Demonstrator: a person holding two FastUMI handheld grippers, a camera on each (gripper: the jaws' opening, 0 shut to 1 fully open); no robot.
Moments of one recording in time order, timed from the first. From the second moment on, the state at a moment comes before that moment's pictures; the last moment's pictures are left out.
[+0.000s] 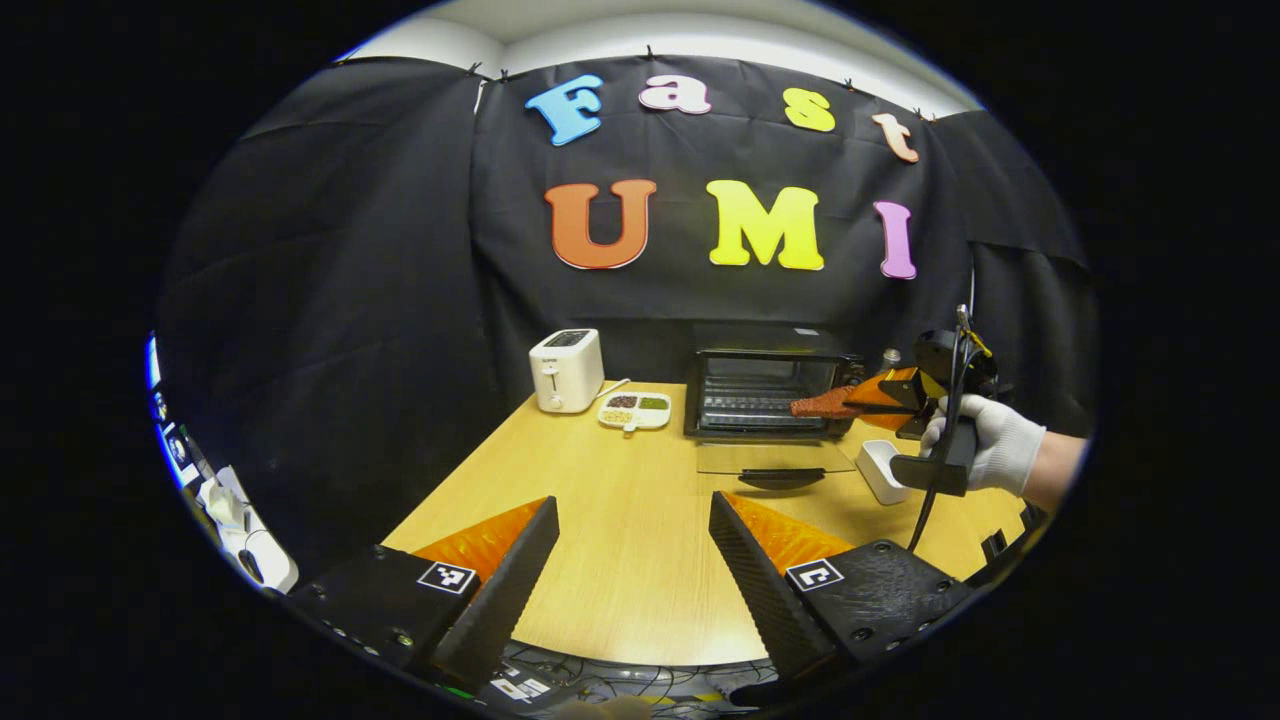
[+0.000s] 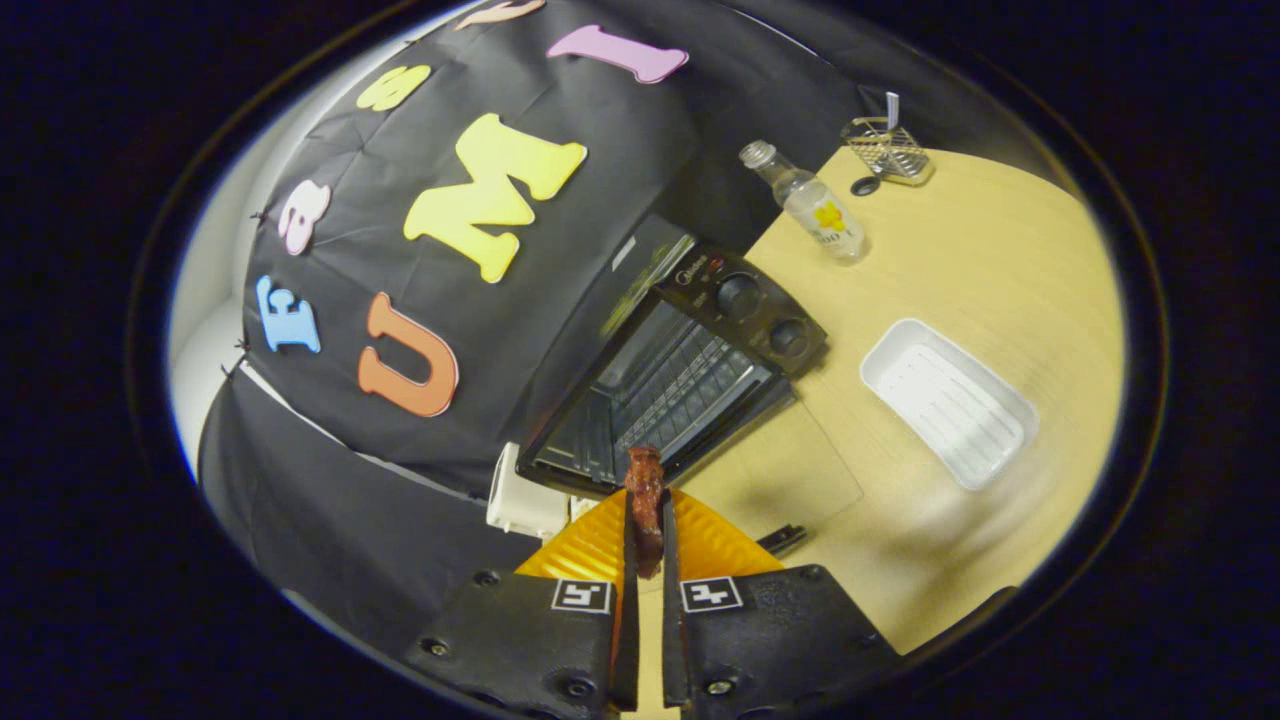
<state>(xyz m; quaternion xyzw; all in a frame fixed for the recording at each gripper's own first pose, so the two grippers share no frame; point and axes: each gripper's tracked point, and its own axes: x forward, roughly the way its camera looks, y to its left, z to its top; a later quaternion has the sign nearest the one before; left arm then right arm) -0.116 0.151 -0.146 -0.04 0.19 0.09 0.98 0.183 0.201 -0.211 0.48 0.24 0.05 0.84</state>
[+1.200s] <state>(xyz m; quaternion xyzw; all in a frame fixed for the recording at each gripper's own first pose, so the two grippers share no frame) -0.059 0.171 -0.141 -0.08 0.22 0.14 0.96 0.347 0.207 -0.252 0.25 0.18 0.00 0.95</state>
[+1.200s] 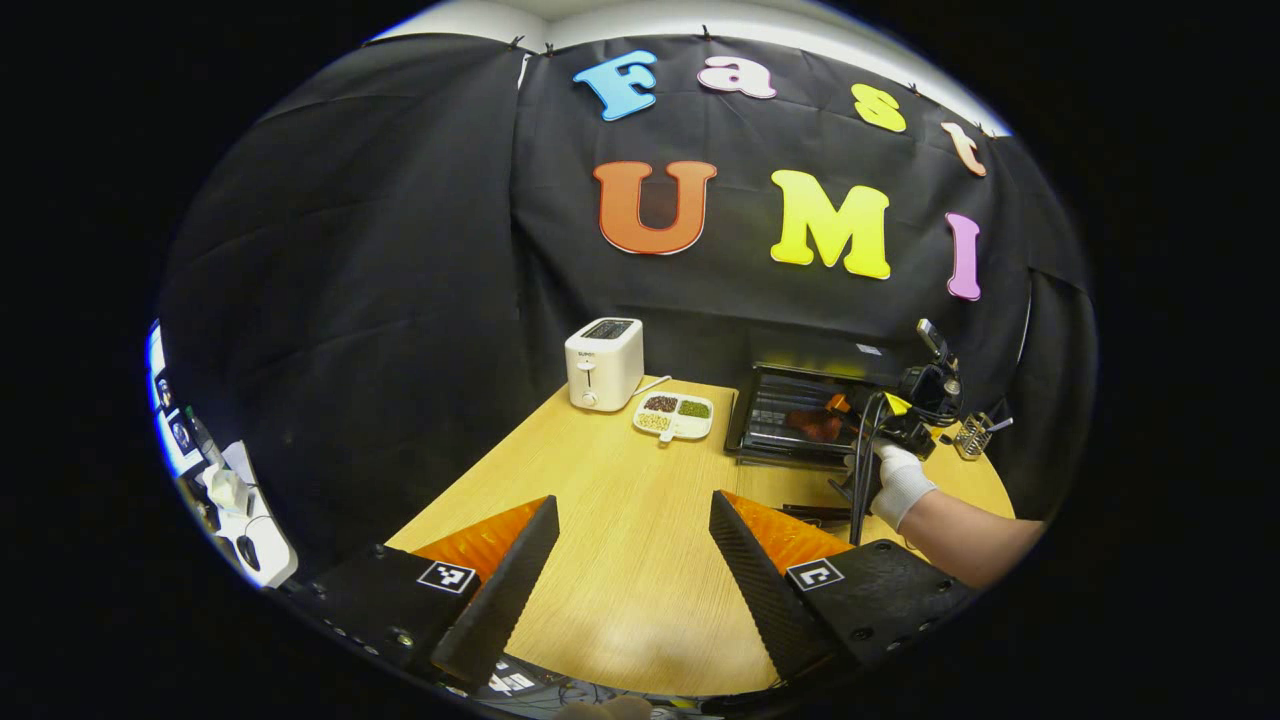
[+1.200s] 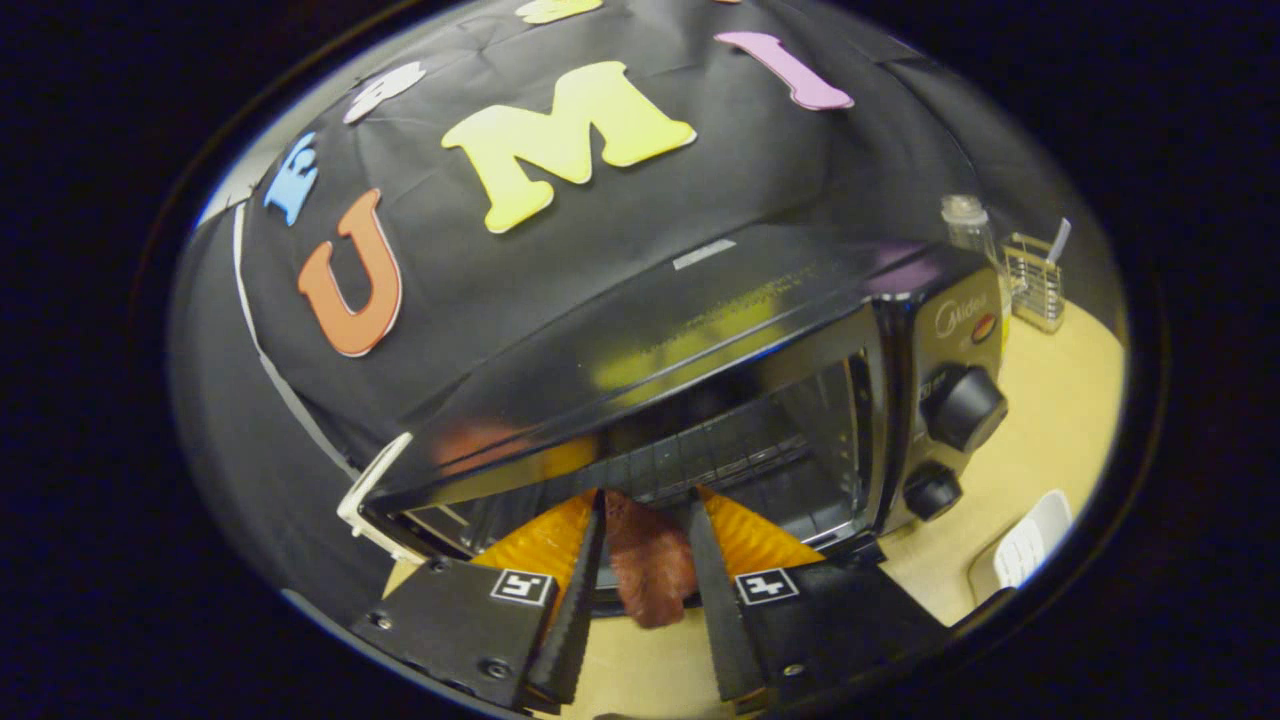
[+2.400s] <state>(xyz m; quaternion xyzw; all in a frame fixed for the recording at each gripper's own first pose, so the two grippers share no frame) -0.088 0.064 -0.174 -0.05 0.18 0.03 0.98 0.013 0.005 -0.106 0.02 0.12 0.02 0.99</state>
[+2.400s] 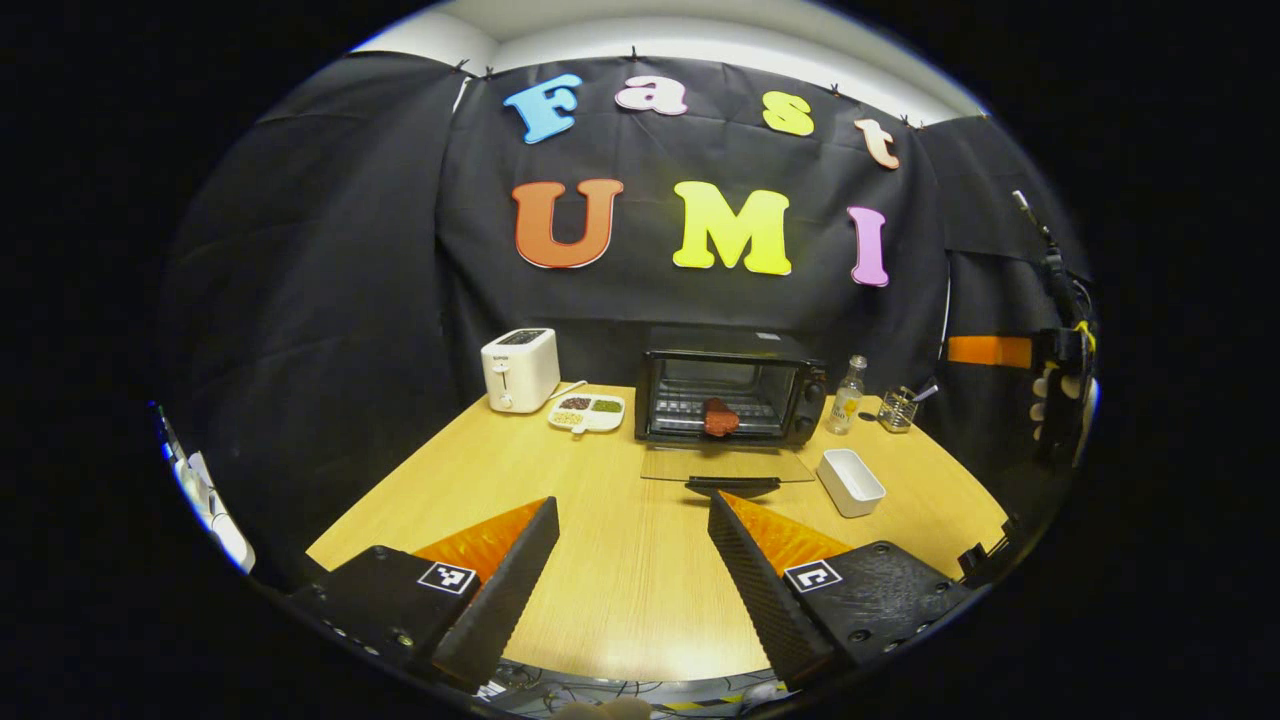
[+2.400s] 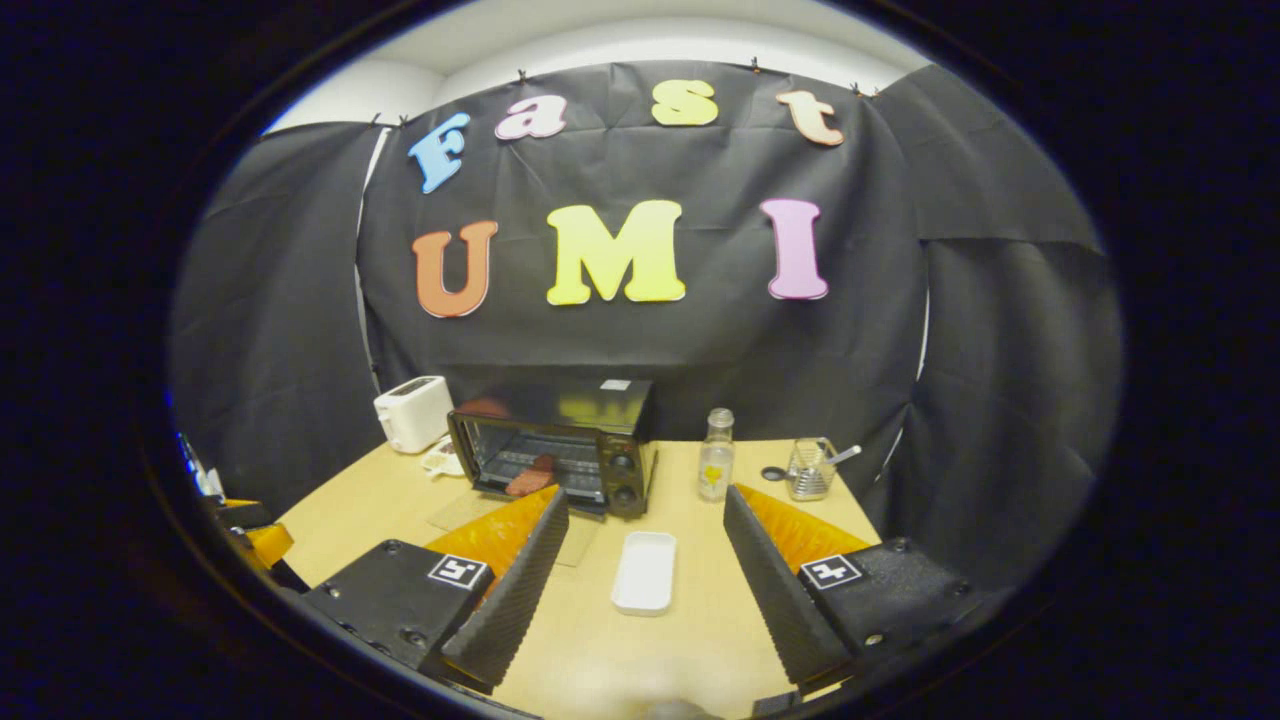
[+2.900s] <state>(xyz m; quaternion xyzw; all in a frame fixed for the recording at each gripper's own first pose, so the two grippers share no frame) -0.041 -0.022 -0.245 -0.04 0.25 0.04 0.97 -0.049 -0.070 -0.114 -0.01 0.14 0.07 0.99</state>
